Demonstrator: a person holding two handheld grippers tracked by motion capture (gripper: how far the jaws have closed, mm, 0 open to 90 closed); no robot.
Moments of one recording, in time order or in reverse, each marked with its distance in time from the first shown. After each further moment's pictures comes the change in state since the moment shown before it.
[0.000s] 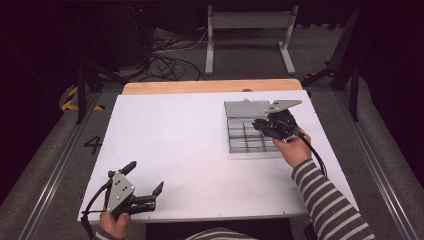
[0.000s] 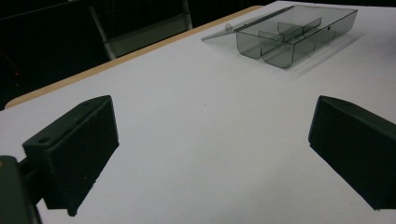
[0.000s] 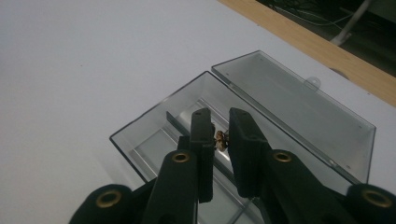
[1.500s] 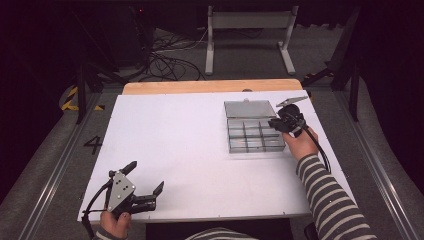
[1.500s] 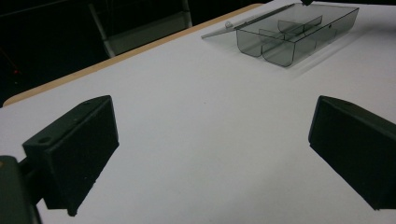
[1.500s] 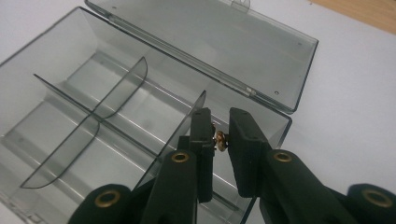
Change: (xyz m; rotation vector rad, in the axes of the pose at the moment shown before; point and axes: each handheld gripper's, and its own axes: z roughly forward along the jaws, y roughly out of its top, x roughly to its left) left arm 0.000 -0.001 0.002 0.008 -0.002 -0.006; right arm -0.060 -0.034 0.030 0.166 -0.134 0.189
